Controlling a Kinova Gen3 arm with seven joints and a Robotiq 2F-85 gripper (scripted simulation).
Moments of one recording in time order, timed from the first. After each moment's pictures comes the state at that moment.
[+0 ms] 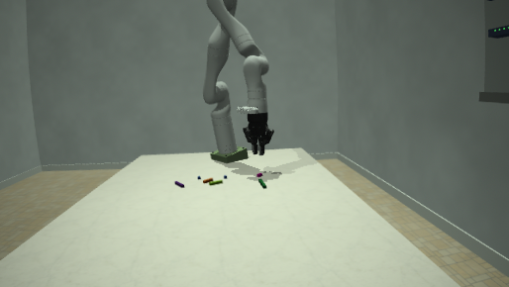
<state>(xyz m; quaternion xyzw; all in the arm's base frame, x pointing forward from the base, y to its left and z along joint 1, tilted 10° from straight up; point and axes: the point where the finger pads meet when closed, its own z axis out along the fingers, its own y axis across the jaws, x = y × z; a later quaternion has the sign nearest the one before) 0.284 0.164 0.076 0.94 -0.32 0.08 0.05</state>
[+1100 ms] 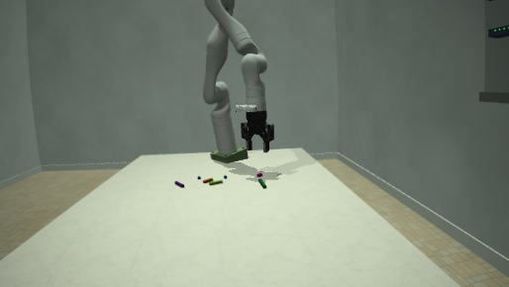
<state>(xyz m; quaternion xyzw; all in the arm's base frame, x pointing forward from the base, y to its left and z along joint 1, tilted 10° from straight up) 0.290 0.163 0.084 0.94 -0.32 0.08 0.04</state>
